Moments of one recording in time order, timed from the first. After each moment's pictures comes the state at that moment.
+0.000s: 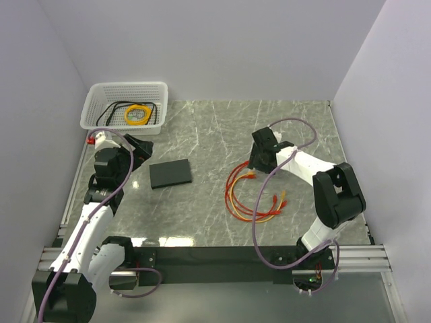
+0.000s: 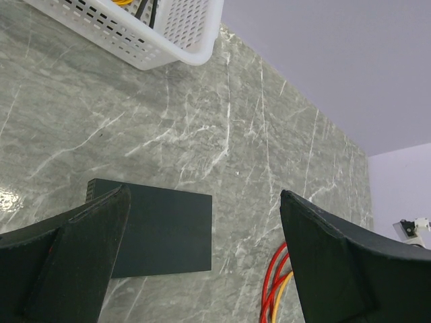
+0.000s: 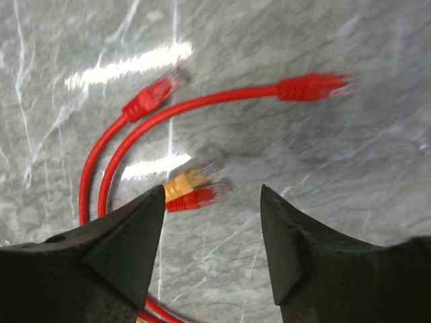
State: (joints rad) left arm -0.06 0.86 0.57 0.02 0.02 -0.76; right arm 0.41 1.66 1.04 -0.47 0.21 0.64
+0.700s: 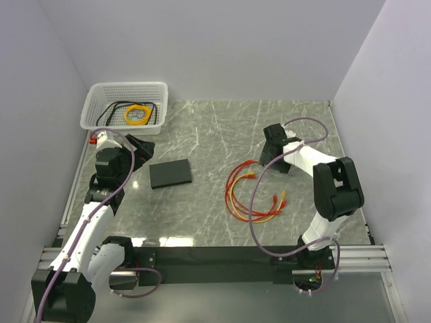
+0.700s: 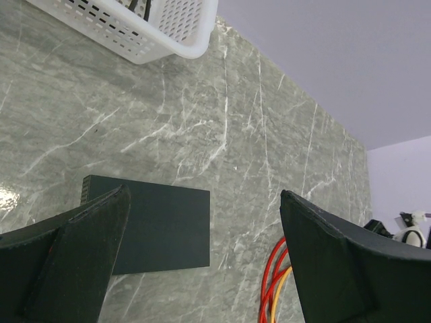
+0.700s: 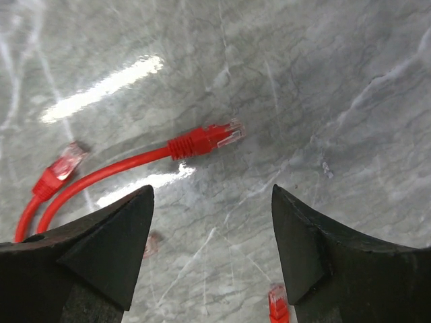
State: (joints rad) left arm -0.08 0.86 0.57 0.01 0.03 -0.75; right arm 0.27 1.71 1.08 -0.52 0.30 0.64
